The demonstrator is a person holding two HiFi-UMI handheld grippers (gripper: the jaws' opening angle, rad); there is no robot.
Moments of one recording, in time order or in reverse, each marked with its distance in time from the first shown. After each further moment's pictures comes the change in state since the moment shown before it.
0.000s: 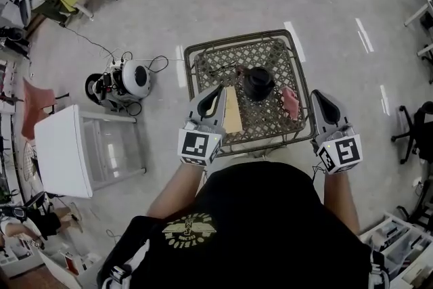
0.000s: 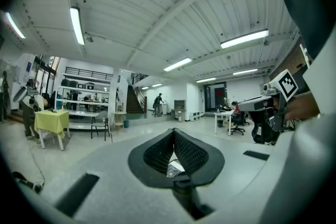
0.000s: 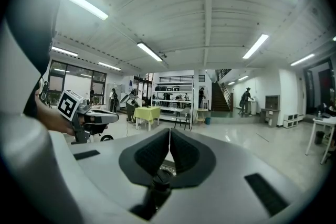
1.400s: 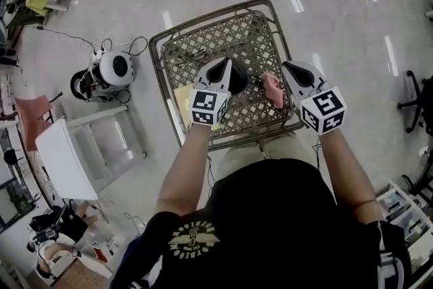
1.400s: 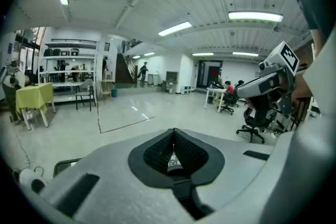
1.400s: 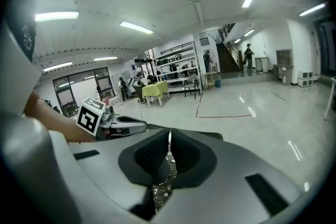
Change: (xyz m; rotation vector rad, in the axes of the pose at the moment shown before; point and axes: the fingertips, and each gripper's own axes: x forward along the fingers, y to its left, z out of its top) left arm 0.226 -0.036 -0.184 -0.070 0.327 -0.129; right arm 0.124 -0.112 -0.163 0.207 0.334 0.176
